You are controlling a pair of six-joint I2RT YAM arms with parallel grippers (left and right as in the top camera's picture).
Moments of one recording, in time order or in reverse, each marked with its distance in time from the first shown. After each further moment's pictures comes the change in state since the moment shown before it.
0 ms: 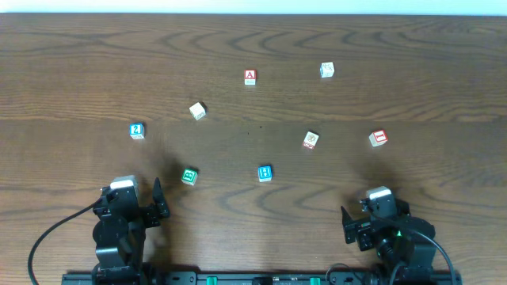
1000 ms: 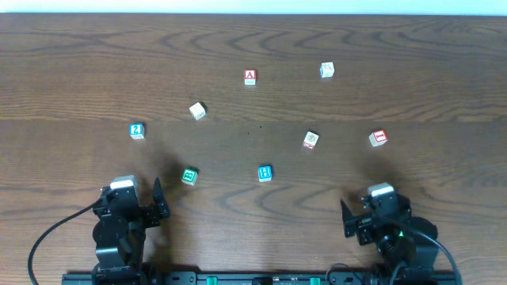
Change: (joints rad) left arm 0.000 0.000 0.000 0.000 0.000 0.000; right arm 0.000 0.000 -0.006 0.130 -0.045 0.047
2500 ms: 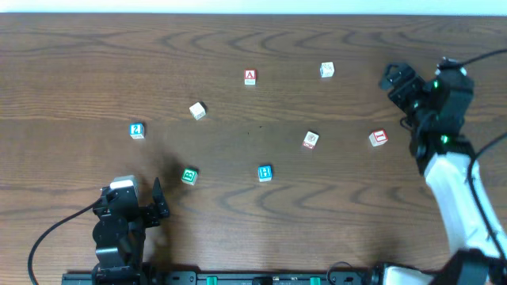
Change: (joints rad) left arm 0.000 -0.001 0.000 0.000 -0.003 0.000; right arm -0.146 1.428 0.758 0.665 0.064 0.851
